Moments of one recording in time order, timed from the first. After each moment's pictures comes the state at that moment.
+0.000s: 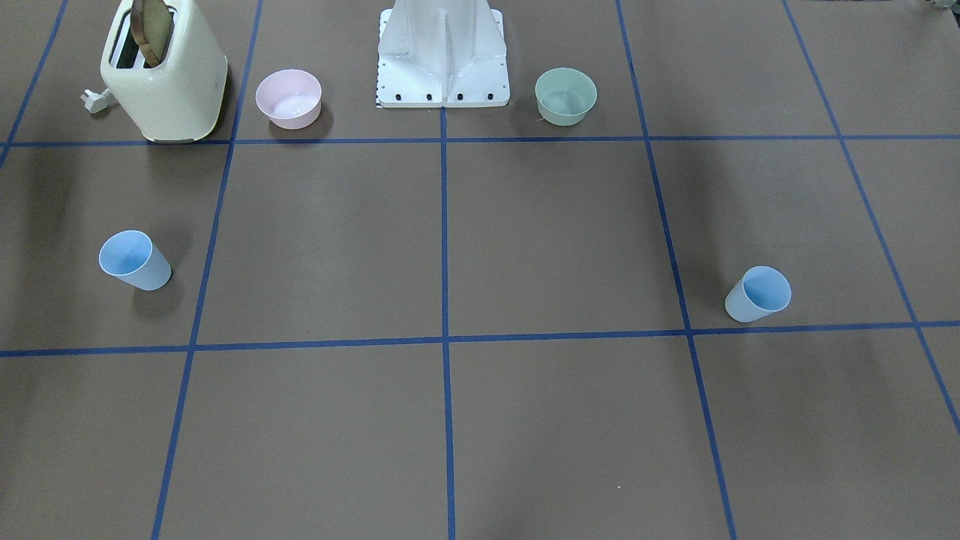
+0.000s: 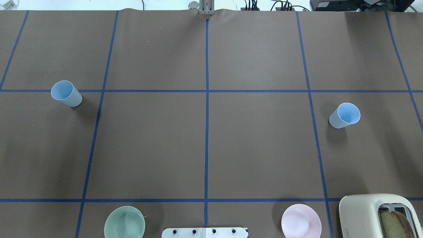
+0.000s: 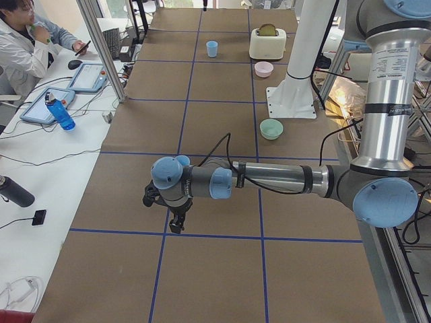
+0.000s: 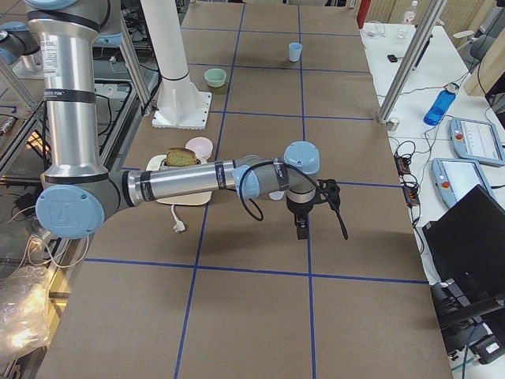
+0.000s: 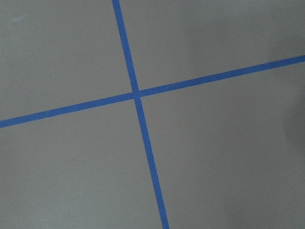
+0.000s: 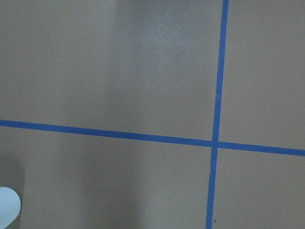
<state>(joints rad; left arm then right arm) -1.52 -1.59 -1.59 -1.56 -2.42 0.16 1.43 -1.56 1.73 -1.46 2.29 0.20</state>
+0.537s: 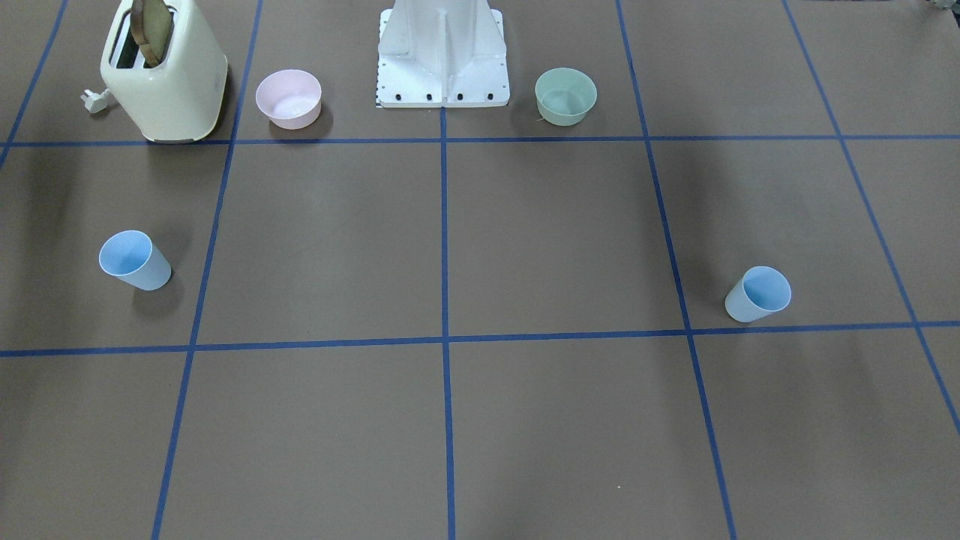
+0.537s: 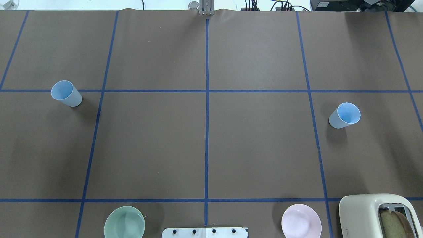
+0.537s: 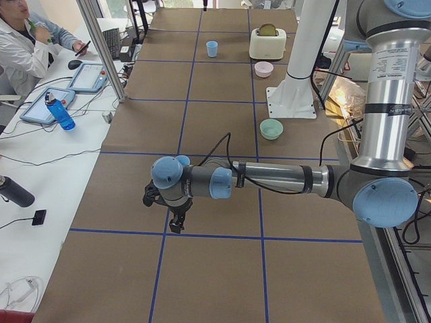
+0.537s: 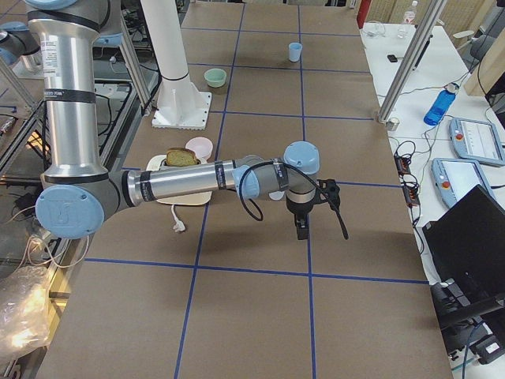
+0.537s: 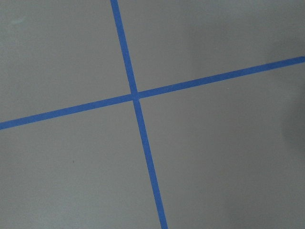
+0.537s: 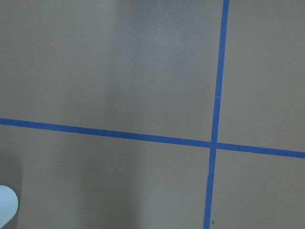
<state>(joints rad) -1.50 -1.61 -1.63 -1.56 -2.42 0.11 1.43 -1.55 1.73 -1.46 2.28 0.18</state>
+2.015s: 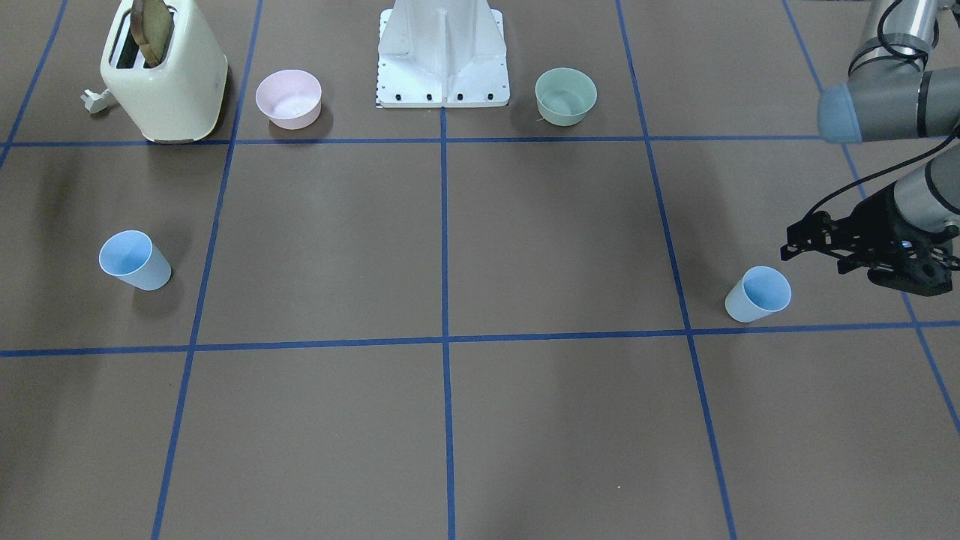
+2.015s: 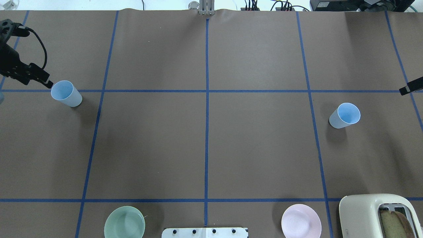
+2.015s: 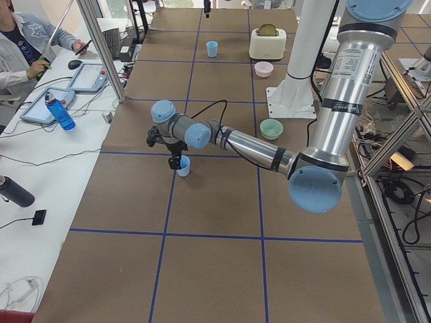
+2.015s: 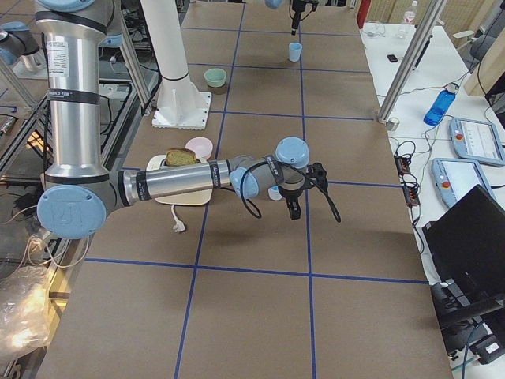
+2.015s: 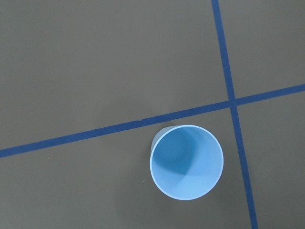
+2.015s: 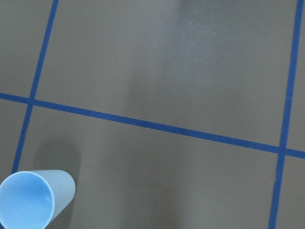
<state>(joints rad) -1.15 -1.81 -1.59 -1.76 -2.41 -0.40 1.29 -1.61 1.76 -1.24 2.42 0.29</state>
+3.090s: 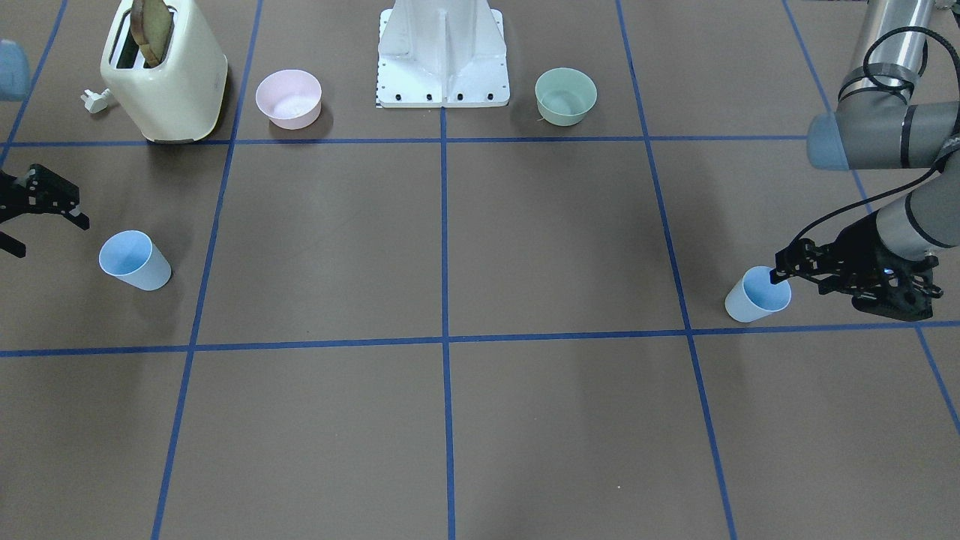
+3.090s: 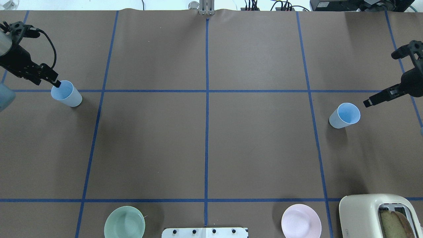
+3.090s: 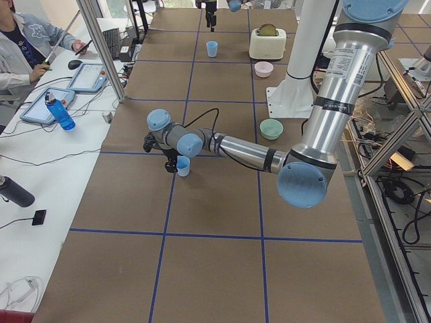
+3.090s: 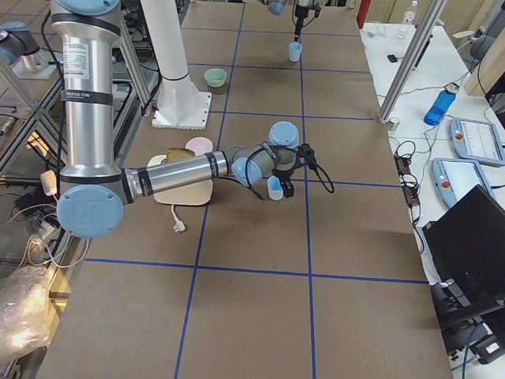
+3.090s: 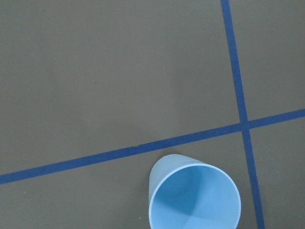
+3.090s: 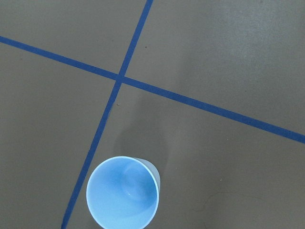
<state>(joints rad) -1.13 -1.86 -1.50 -1.81 -2.41 -0.42 1.12 -1.58 1.81 -1.18 2.34 0.38</state>
